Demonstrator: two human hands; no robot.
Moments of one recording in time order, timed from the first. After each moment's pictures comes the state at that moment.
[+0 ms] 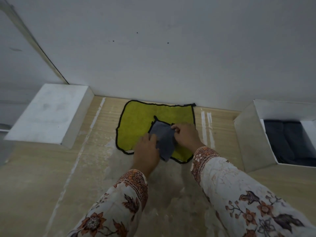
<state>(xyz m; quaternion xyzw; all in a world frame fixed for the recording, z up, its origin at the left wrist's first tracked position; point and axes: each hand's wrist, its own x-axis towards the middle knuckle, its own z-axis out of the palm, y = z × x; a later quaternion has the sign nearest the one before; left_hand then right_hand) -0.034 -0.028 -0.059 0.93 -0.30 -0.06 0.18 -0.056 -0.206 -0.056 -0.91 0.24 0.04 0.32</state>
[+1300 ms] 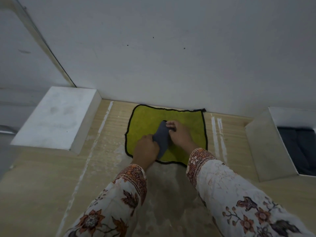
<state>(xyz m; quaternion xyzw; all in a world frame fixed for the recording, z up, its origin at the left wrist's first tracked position) 0.026 -0.012 -0.066 0.92 -0.18 -0.18 0.29 -0.004 -0.162 -0.058 -0.83 0.27 0.00 0.48</state>
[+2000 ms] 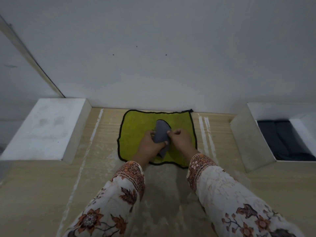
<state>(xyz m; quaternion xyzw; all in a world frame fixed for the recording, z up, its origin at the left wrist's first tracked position) 0.014 -0.042 -0.040 0.80 -0.12 -0.29 0.51 -0.043 -0.168 -0.042 -0.74 0.40 -0.04 0.53</state>
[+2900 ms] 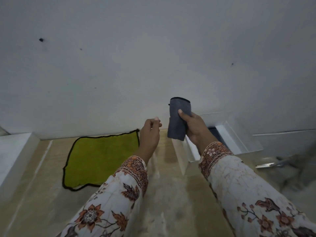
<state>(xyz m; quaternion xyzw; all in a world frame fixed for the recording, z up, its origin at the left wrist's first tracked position) -0.108 -0.240 0.066 0.71 -0.19 -0.19 0.65 -0.191 -0.366 0.096 -0.47 0.31 -0.25 0.79</state>
